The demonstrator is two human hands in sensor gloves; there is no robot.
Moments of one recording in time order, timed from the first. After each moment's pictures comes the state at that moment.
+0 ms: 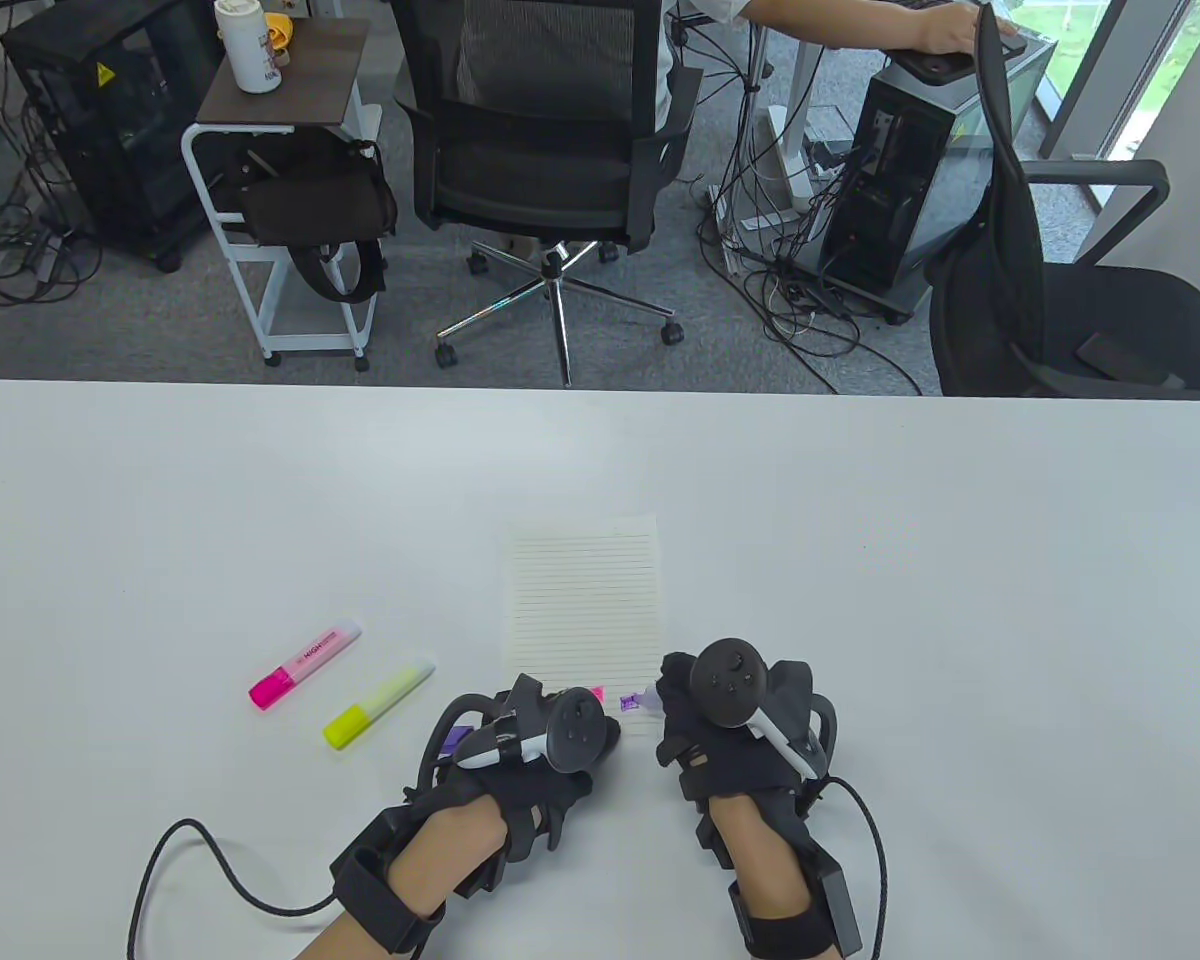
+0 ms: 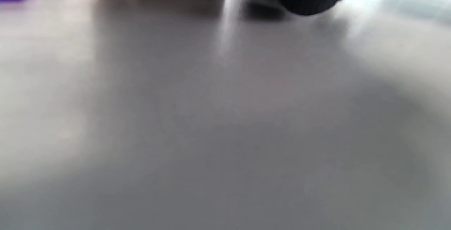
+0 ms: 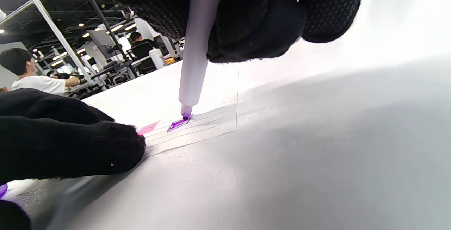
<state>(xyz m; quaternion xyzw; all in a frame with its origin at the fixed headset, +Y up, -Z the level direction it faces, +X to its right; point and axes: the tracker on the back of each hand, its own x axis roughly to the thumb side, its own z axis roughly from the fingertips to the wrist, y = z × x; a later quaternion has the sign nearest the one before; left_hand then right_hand) -0.085 -0.777 -0.302 -0.23 -0.24 0.01 0.94 0.114 -0.742 -0.315 0.03 0.07 0.98 0.19</state>
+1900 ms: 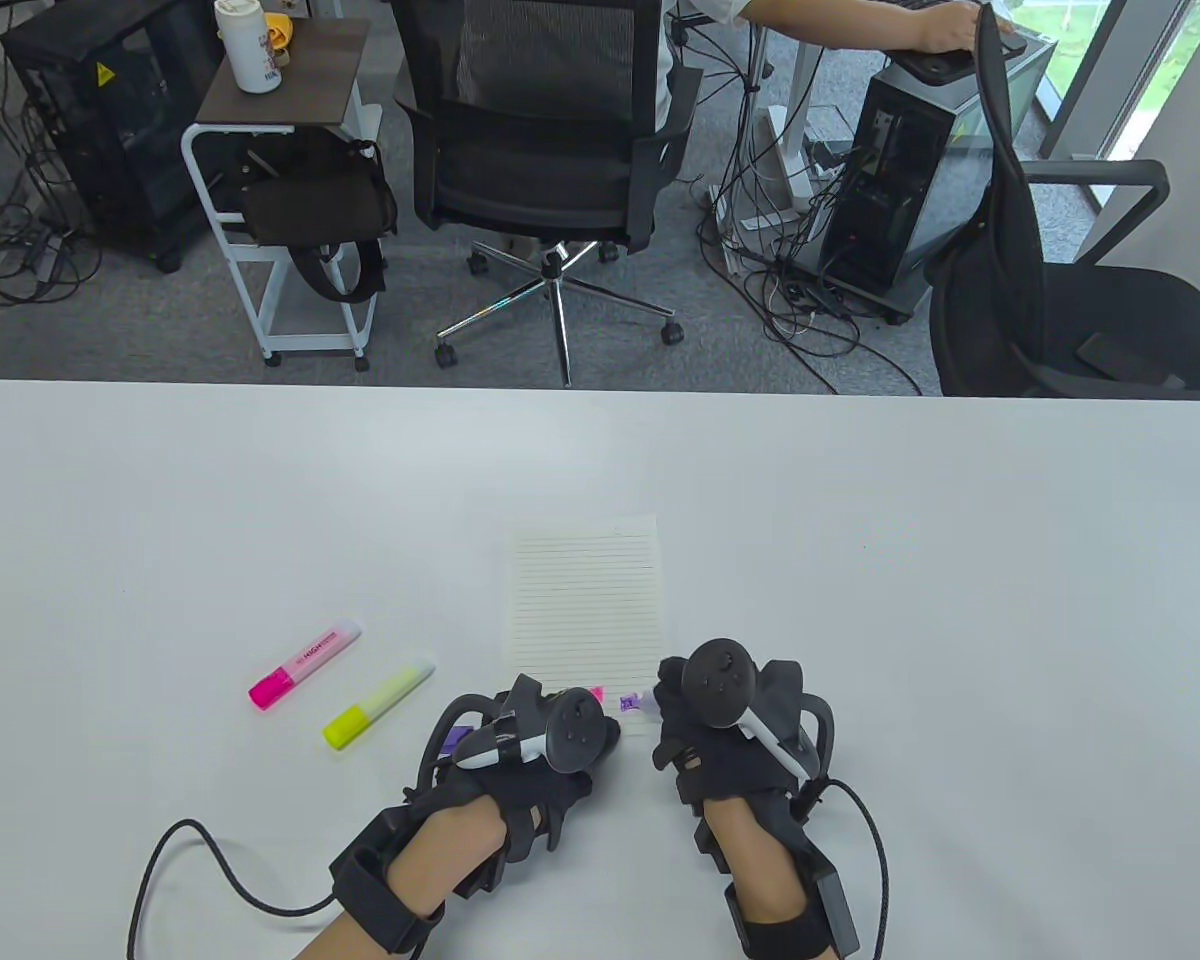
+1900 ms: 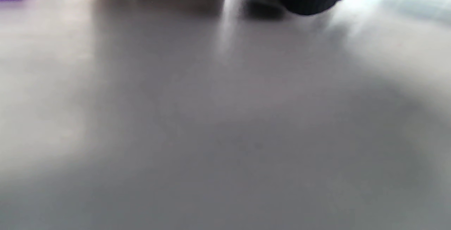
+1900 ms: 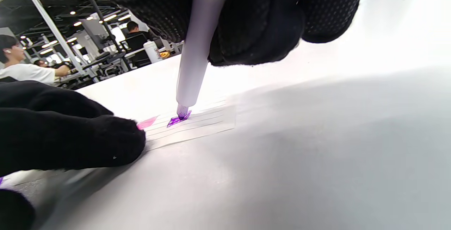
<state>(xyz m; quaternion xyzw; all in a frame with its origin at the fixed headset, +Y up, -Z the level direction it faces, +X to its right) -0.085 -0.777 -0.301 -0.23 -0.24 0.01 0.94 0.109 -0.737 -0.311 0.02 0.07 0.98 0.17</state>
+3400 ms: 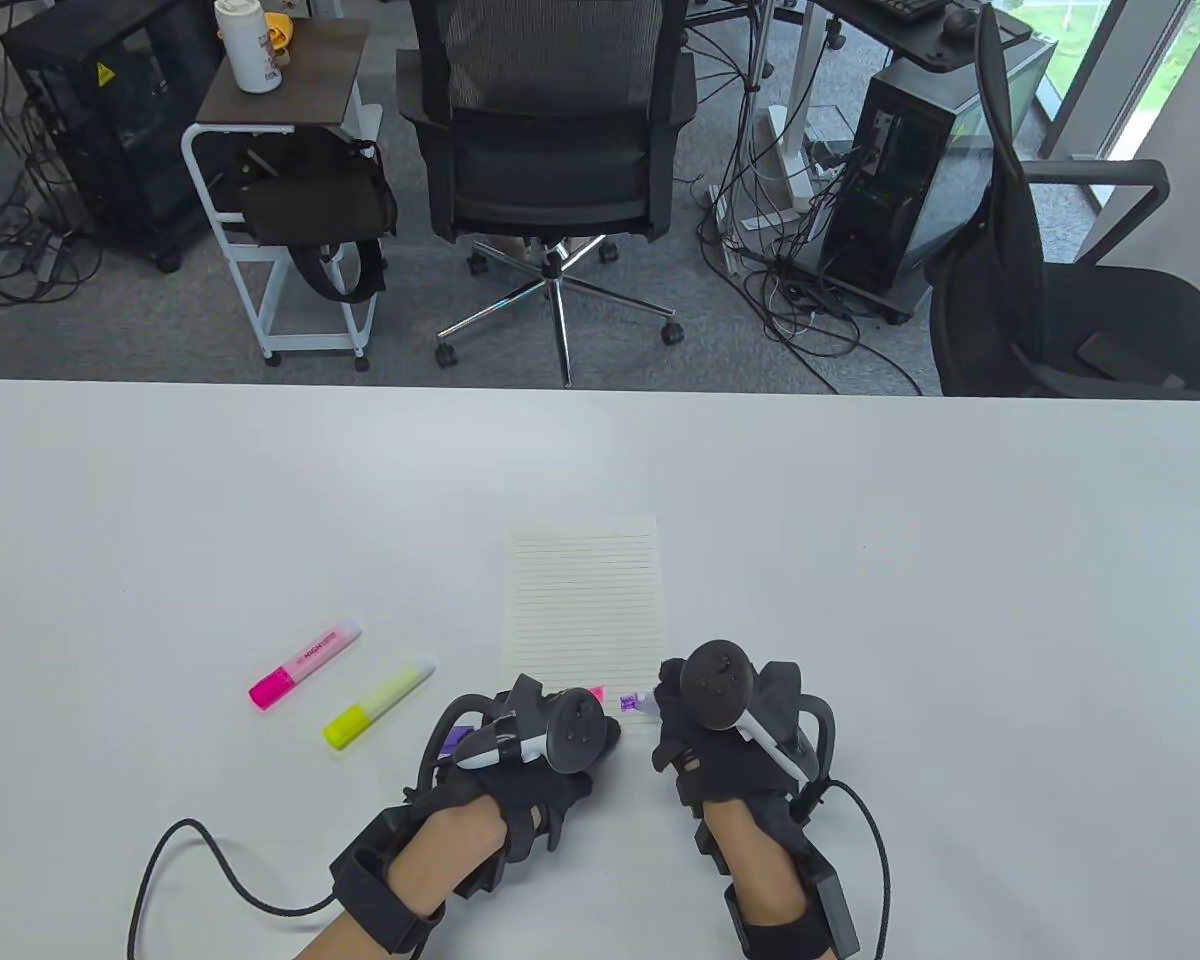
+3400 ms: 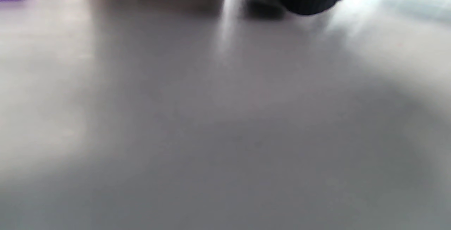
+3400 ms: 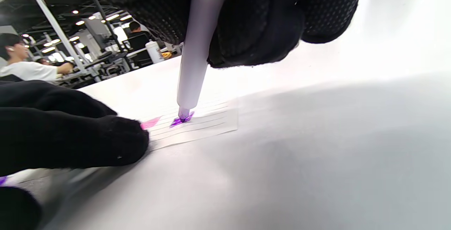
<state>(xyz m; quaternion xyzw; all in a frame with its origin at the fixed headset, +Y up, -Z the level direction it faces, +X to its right) -0.085 -0.777 -0.301 -0.23 -0.24 0.01 0.94 0.105 -0.735 -0.309 0.03 0.07 0.98 0.17</state>
